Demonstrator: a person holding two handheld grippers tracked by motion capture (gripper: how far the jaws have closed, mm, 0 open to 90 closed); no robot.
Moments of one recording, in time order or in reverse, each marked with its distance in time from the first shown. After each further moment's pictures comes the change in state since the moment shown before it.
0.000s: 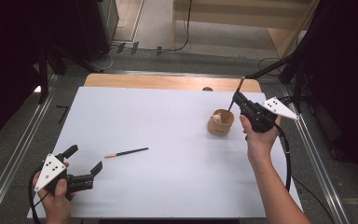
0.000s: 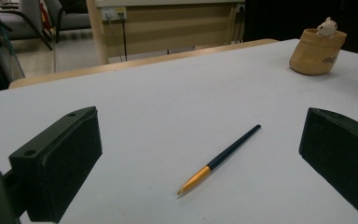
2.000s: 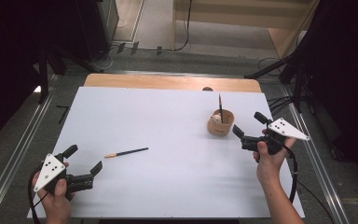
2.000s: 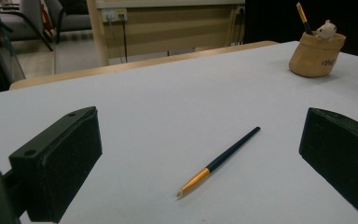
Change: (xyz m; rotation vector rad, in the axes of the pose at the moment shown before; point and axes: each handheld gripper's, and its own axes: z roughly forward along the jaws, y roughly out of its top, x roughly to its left) left arm 0.000 0.001 -0.001 -0.005 0.002 0.000; right arm 0.003 -0.027 -0.058 0.096 0.037 -0.020
